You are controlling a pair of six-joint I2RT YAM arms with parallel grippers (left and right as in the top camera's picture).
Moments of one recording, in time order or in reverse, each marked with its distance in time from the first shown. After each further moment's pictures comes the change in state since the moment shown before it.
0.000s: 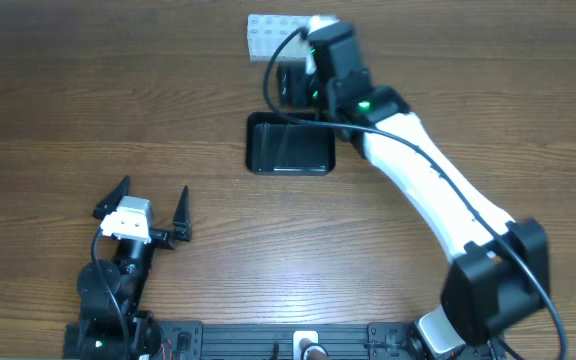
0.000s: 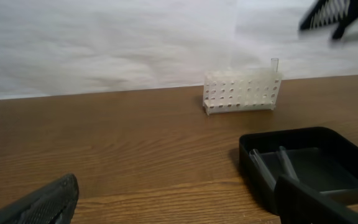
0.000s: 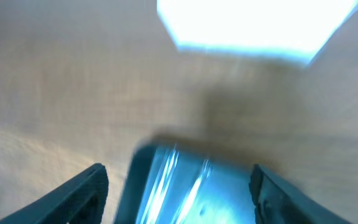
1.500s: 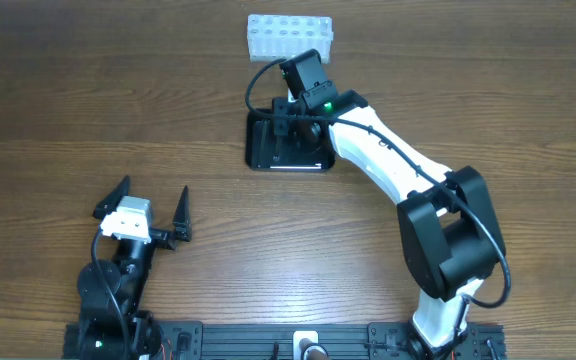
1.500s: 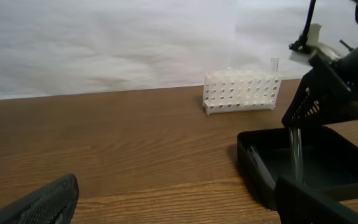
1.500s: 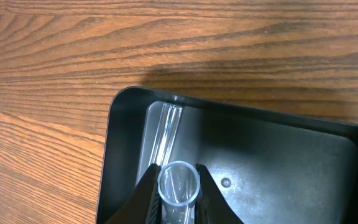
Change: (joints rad) left arm 0.000 0.000 0.000 0.000 0.000 0.000; right arm 0.061 0.241 0.004 -0.126 -0.150 0.186
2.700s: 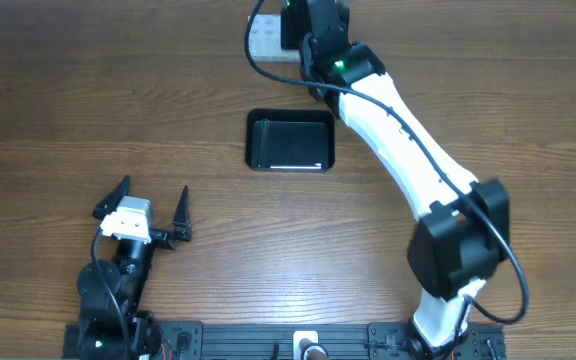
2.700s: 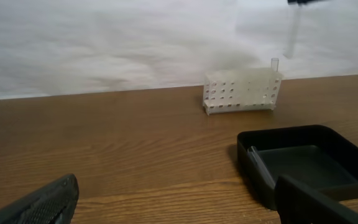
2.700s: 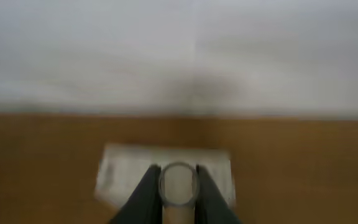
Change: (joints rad) left arm 0.000 0.000 0.000 0.000 0.000 0.000; right arm -0.021 -0.014 0.344 0.045 0.459 -0.190
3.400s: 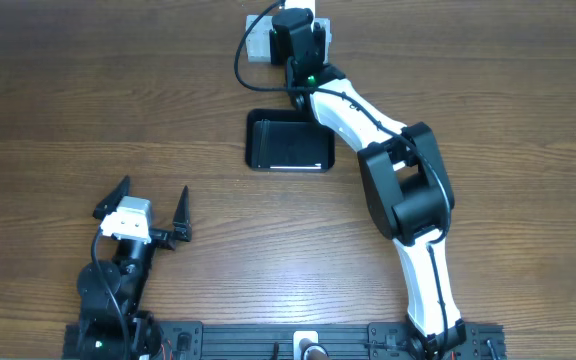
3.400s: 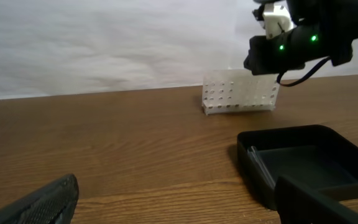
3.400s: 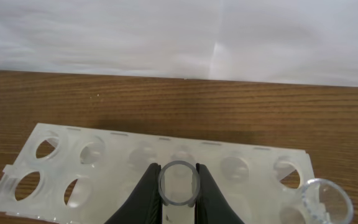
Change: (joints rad) left arm 0.000 0.000 0.000 0.000 0.000 0.000; right arm -0.026 0.365 -0.021 0.502 0.017 -0.092
